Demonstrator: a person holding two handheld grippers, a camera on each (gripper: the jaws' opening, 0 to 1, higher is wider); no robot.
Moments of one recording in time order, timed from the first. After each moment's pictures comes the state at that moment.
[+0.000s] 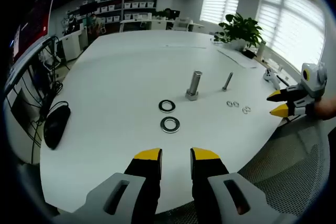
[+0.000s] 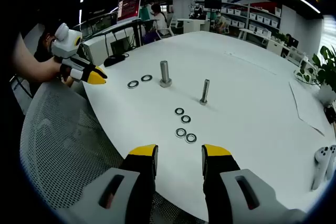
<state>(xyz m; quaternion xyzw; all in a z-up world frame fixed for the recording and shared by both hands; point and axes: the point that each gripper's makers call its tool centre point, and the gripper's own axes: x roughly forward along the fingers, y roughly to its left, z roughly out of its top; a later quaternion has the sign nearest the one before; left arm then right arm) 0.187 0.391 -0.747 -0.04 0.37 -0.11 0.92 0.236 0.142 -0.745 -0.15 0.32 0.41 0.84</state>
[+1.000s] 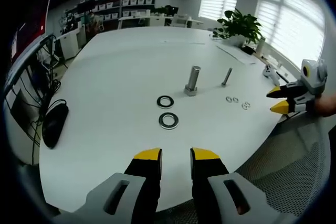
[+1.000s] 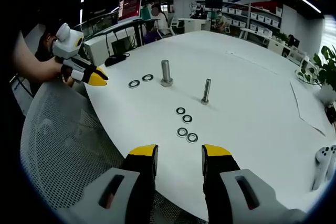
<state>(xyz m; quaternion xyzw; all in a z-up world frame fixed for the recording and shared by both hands) 0.185 0.389 -0.753 -0.03 0.39 -0.11 0.91 0.235 0.143 -0.746 -0.15 0.33 0.42 0.84</state>
